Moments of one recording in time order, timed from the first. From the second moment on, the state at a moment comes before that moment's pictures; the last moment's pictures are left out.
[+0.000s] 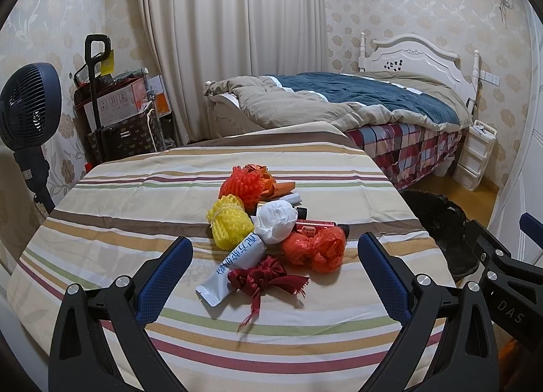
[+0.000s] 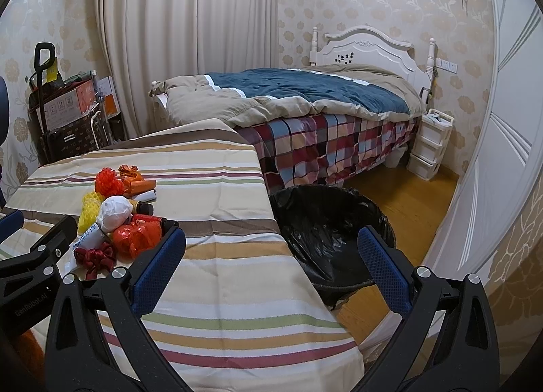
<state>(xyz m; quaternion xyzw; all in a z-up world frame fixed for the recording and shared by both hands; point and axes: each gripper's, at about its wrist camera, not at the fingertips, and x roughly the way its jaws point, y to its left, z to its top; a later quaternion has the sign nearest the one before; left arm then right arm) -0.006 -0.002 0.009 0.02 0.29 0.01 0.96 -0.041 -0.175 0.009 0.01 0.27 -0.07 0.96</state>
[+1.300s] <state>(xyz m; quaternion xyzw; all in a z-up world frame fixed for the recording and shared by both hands) -0.008 -0.002 0.008 0.02 0.29 0.01 0.96 -0.041 -0.176 0.007 0.01 0.27 -0.07 0.96</state>
